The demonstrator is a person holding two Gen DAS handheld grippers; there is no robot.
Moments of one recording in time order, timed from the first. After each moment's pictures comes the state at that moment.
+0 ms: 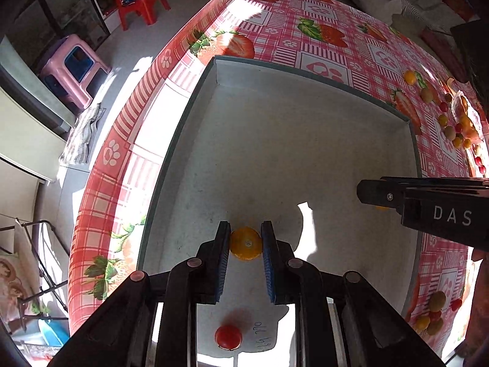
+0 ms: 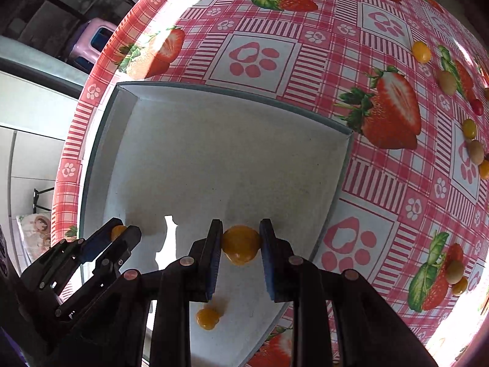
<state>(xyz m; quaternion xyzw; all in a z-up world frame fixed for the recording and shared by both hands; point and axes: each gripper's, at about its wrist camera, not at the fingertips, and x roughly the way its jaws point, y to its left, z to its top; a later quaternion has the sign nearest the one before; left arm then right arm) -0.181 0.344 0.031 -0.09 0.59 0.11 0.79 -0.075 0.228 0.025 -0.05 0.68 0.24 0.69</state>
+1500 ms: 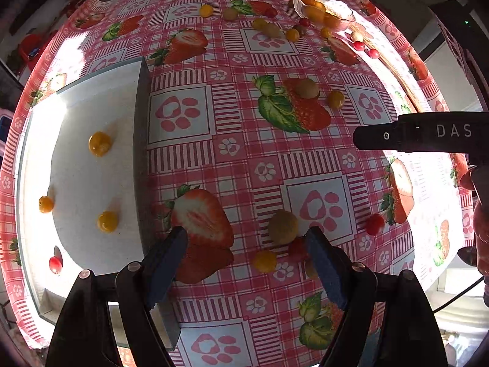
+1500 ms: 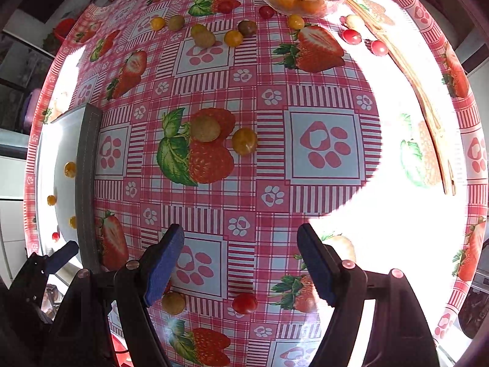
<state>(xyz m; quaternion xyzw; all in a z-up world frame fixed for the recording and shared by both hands) -0.213 0.124 0.054 -0.01 0.63 -0.08 0.78 -0.121 -0.053 0.058 0.04 0.68 0.09 0.73</state>
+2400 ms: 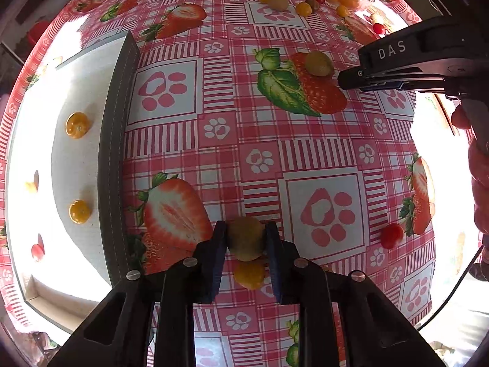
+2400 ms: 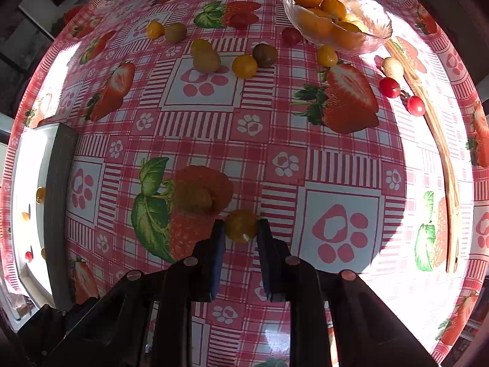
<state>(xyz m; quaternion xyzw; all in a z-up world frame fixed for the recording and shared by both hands) -0.211 0.092 0.026 -0.01 0.65 -0.04 0.76 -0.069 -0.028 0.029 -0.01 0.64 0.10 0.76</state>
